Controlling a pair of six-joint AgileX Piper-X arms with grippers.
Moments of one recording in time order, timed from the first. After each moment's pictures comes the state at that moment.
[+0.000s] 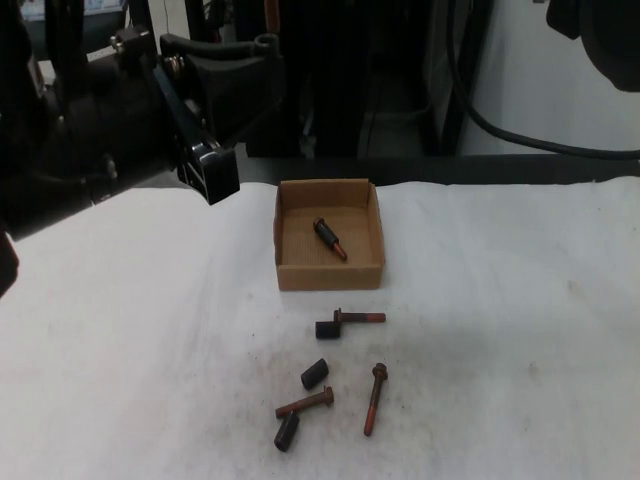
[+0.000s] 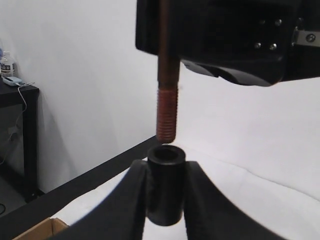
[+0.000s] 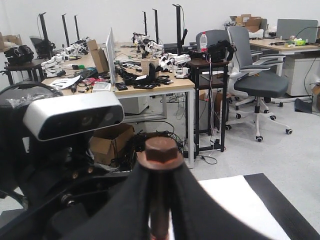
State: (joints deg) left arm -22.2 58.1 -40.1 -13.2 34.8 -6.2; right arm 32.1 83.0 -75.5 -3.3 -47.9 3.0
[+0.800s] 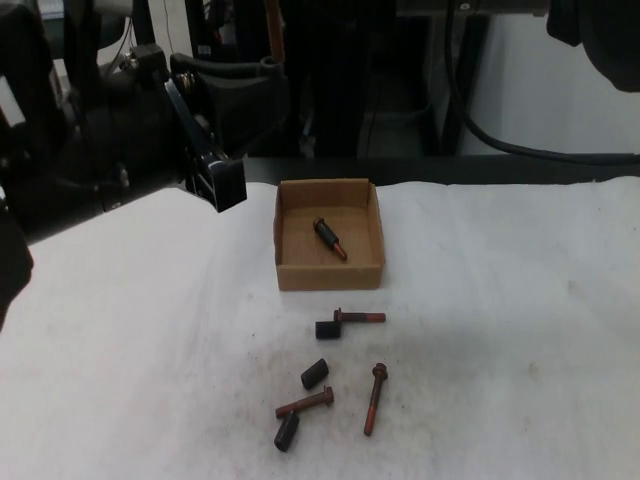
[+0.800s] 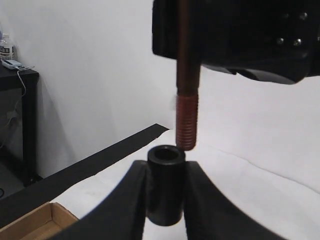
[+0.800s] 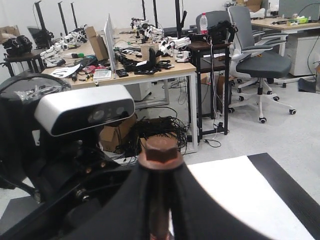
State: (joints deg) left arm -22.2 59.9 -40.1 -12.5 35.1 -6.2; right arm 32.1 83.0 -75.5 1.3 -47.9 1.7
